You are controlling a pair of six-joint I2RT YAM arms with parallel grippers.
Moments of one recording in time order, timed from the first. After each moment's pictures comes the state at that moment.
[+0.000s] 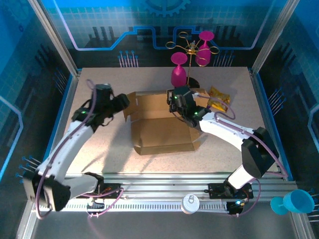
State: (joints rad) left arm -0.23 1.14 1.09 -0.62 -0.03 -0.72; right arm 0.69 1.58 1.13 0.05 0.29 1.90
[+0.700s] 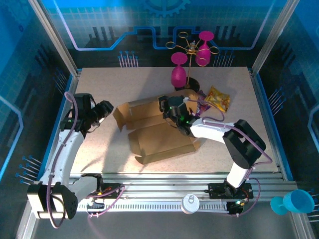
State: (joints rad) left arm 0.06 1.07 0.93 -0.62 0.20 -0.77; right arm 0.72 1.73 1.00 0.46 0.21 1.76
